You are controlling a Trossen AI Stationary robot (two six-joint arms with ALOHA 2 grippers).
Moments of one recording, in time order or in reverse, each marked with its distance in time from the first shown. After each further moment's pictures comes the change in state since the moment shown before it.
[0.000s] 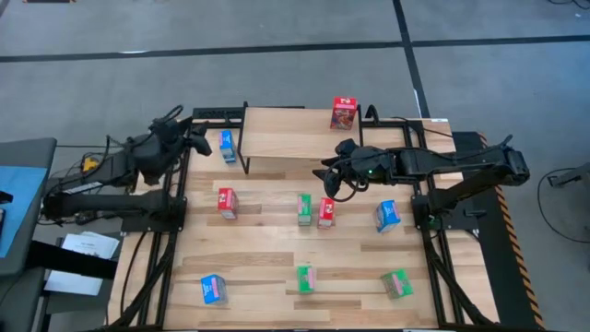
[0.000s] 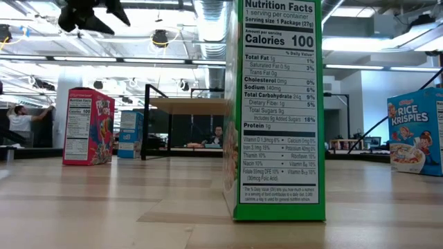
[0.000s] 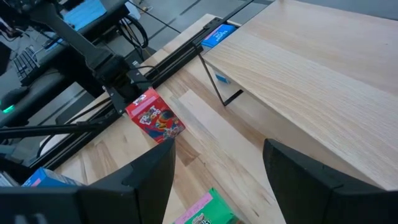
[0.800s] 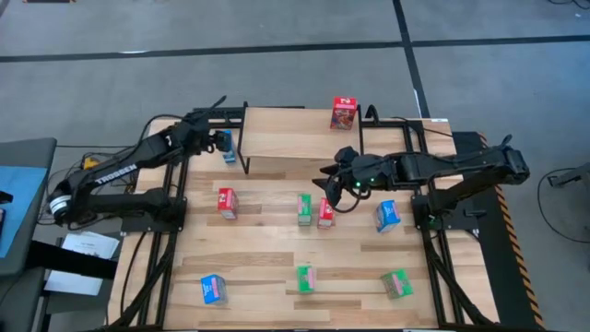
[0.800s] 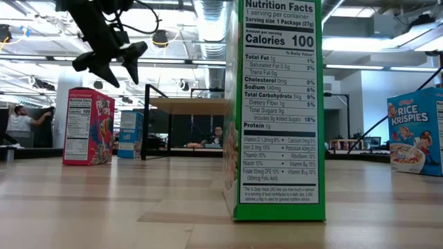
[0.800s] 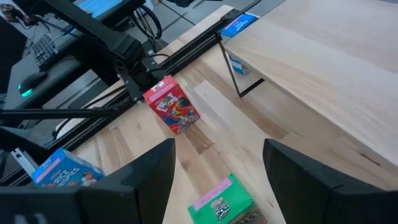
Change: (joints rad) left arm 0.358 0.345 0.022 -0.217 0.401 -0.243; right arm 0.069 0.000 0.000 0.000 -0.001 0.000
